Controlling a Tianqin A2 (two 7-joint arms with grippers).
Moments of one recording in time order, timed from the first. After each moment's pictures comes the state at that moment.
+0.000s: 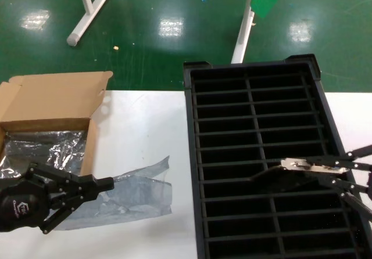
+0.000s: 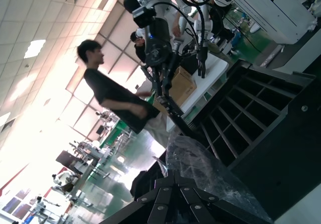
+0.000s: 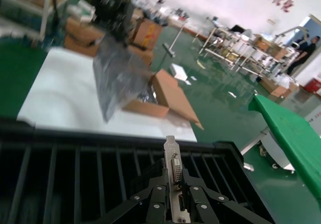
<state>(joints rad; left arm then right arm) -0.67 -0.96 2.36 -0.74 -2.75 1.57 1.55 0.06 0.98 -1.46 1.79 1.97 -0.98 -0.24</state>
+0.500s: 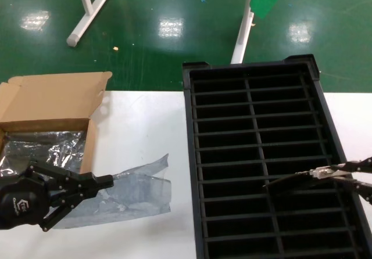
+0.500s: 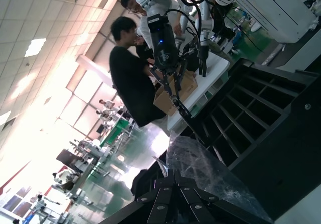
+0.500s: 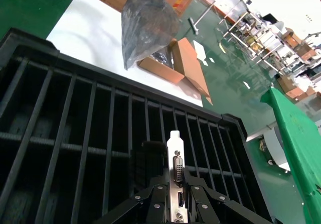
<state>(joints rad) -0.68 -0.96 2.37 -0.72 -2.75 1.57 1.54 0.11 1.02 -1.51 1.67 1.90 -1.02 -0.48</state>
